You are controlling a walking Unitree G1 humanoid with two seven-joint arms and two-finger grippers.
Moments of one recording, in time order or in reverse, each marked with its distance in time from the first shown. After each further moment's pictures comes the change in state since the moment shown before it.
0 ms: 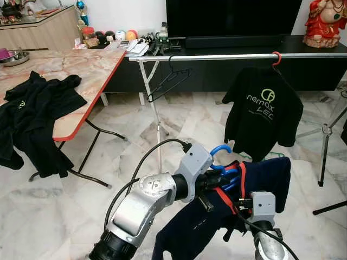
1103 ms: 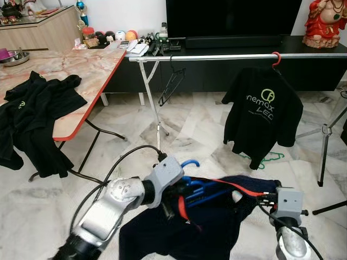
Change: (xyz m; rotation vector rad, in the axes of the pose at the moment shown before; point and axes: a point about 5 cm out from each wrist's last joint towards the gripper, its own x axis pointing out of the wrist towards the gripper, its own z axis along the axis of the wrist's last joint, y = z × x) left arm -0.062 0.026 -0.036 0.224 0.236 -0.071; right arm 0.003 -0.066 0.011 -0.074 -0.002 -0.221
